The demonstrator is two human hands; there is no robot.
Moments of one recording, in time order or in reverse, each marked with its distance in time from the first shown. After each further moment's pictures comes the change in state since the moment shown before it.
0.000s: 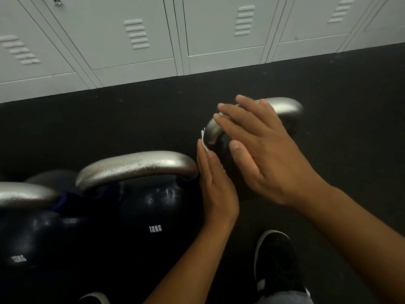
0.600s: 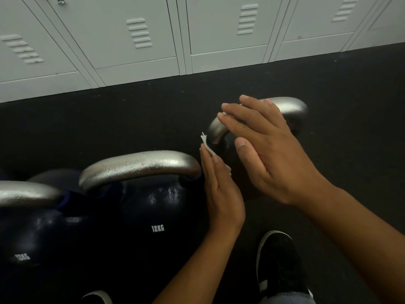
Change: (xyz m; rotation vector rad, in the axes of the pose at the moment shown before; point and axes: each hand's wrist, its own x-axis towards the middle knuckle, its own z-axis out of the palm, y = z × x) left_hand -0.006 -0.005 0.000 -0.024 -0.023 0.016; right_hand 0.001 0.002 0.002 0.059 0.025 0.016
